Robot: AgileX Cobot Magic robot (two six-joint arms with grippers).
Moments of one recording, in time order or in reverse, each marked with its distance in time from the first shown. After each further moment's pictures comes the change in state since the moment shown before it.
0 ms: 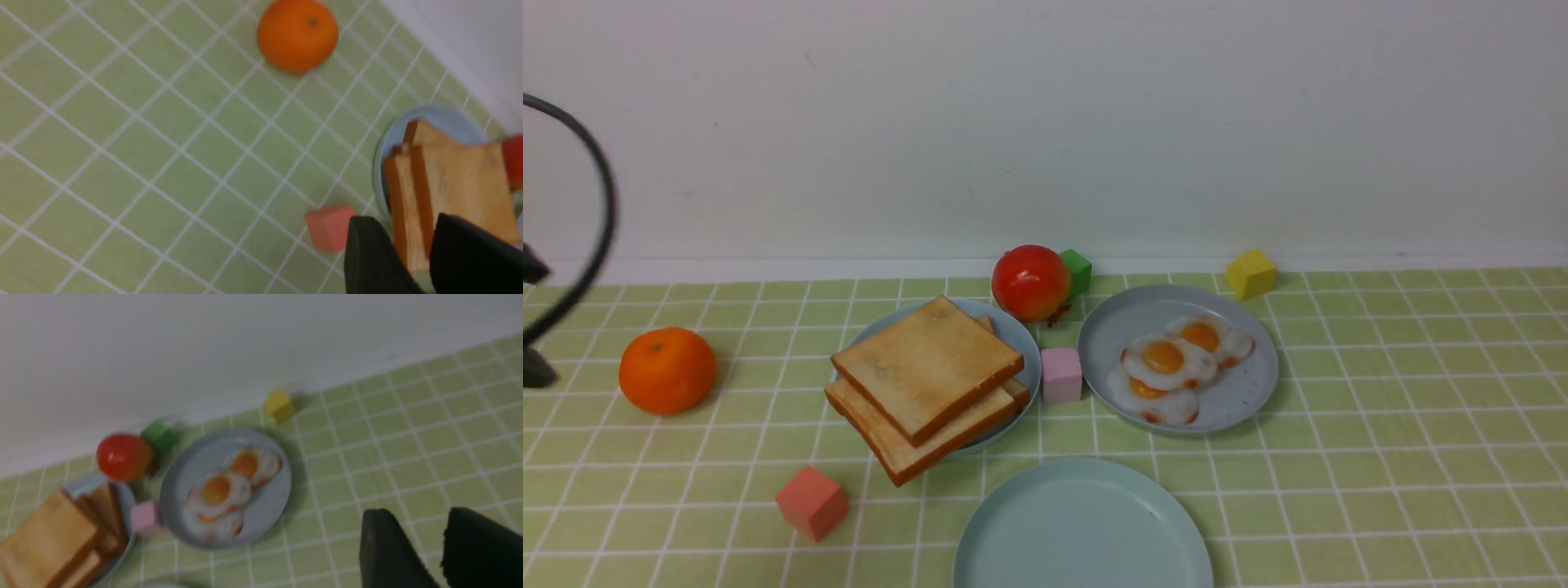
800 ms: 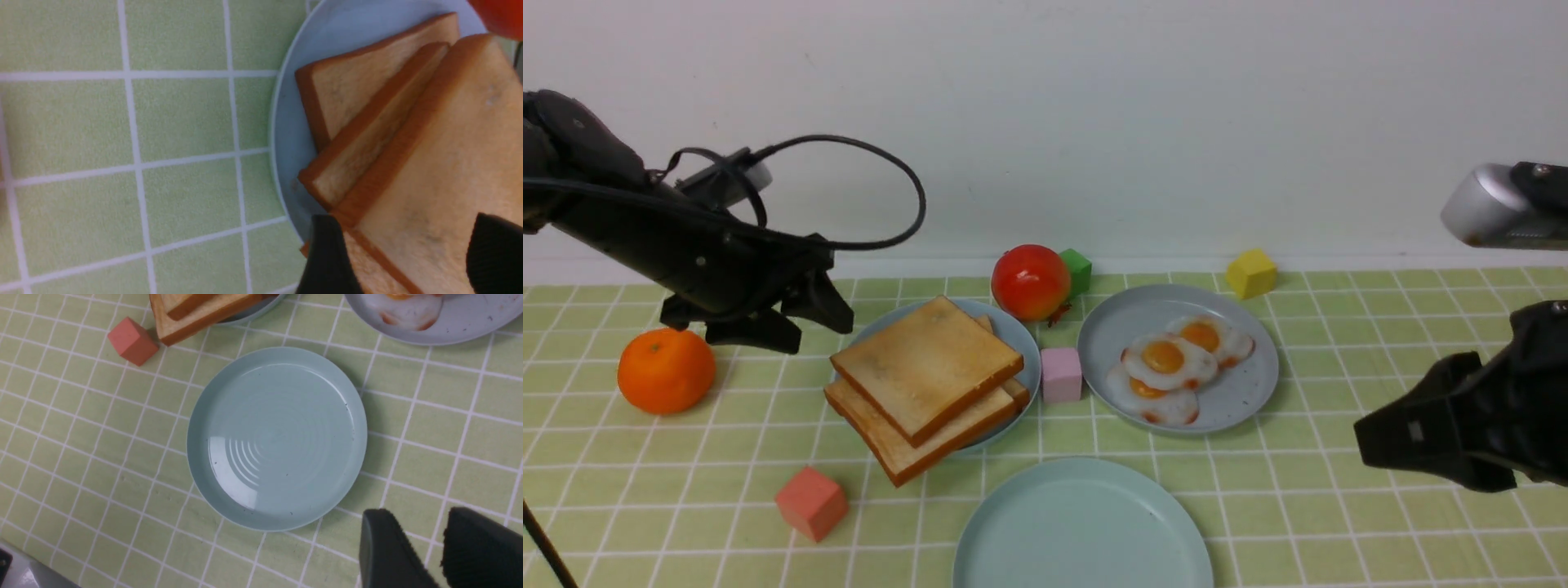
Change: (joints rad) right arm 0.216 0.105 0.038 0.318 0.150 -0.367; left arm 0.001 0.889 -0.529 -0.526 0.048 1.006
